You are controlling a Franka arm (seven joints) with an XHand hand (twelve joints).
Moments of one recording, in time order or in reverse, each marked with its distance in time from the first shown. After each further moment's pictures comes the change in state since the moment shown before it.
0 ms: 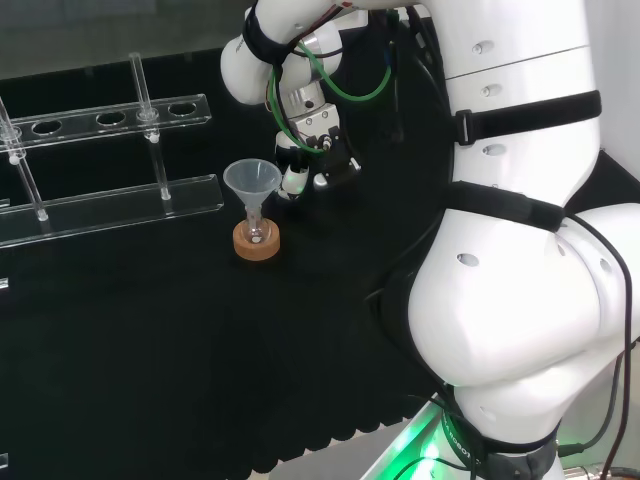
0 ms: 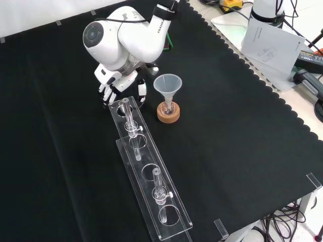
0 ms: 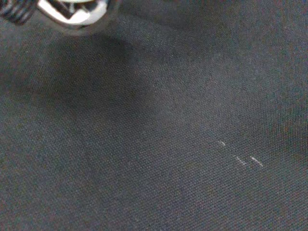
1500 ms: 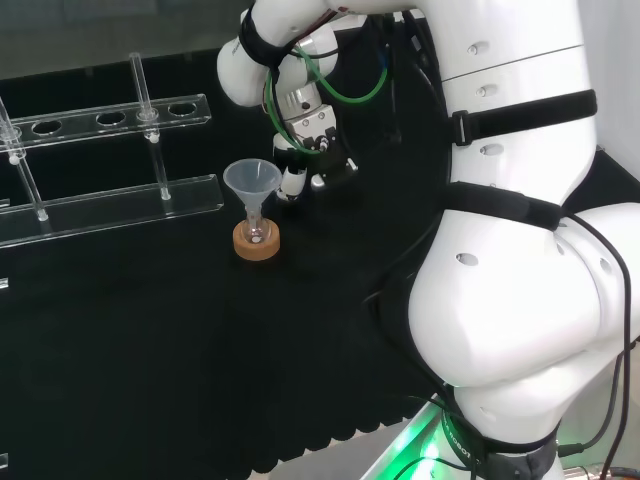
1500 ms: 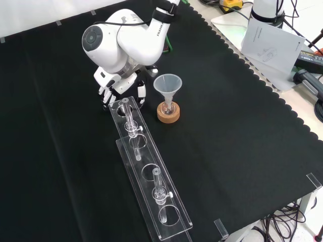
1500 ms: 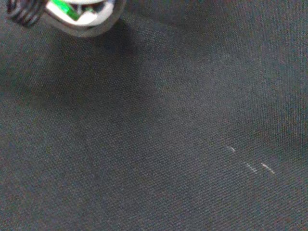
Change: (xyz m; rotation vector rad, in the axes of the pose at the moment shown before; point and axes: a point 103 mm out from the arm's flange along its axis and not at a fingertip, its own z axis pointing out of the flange) arm 0.003 0.005 0.002 0.008 -0.007 -0.003
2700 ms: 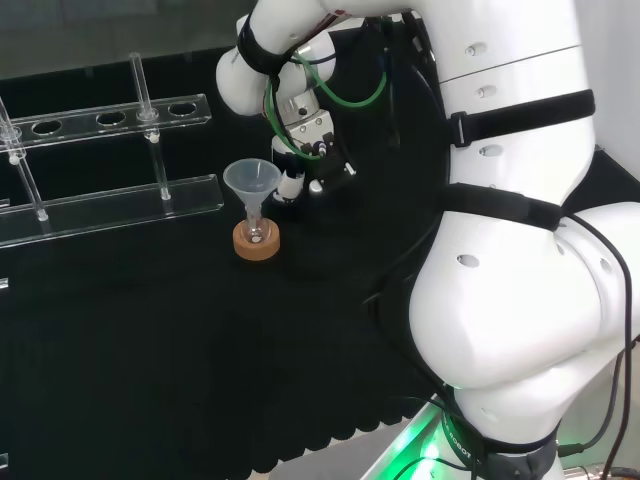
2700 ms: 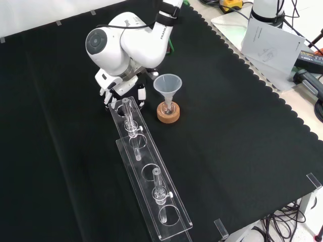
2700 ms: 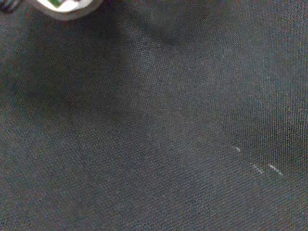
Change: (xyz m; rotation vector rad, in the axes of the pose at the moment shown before) arm 0.002 0.003 0.007 -0.031 -0.034 0.030
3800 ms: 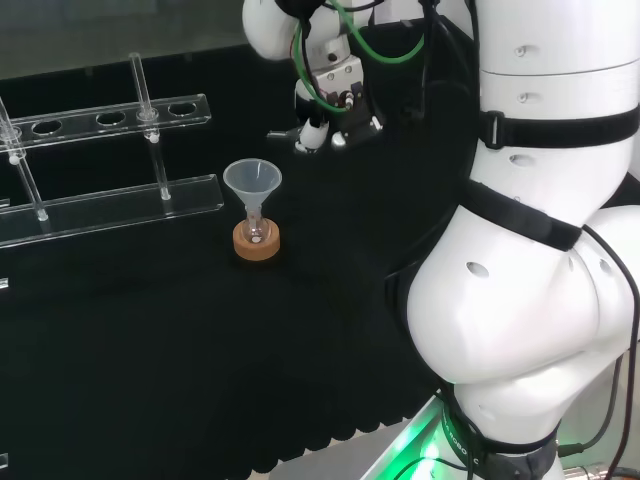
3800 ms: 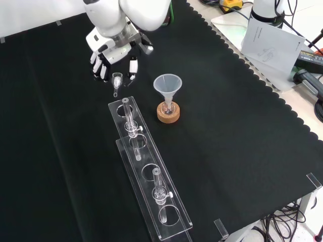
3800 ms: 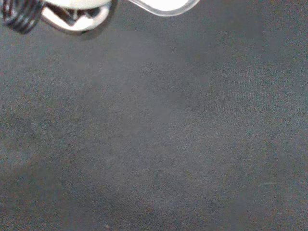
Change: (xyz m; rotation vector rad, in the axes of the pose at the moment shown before) arm -0.060 -0.042 -0.081 -0.123 0.028 0.084
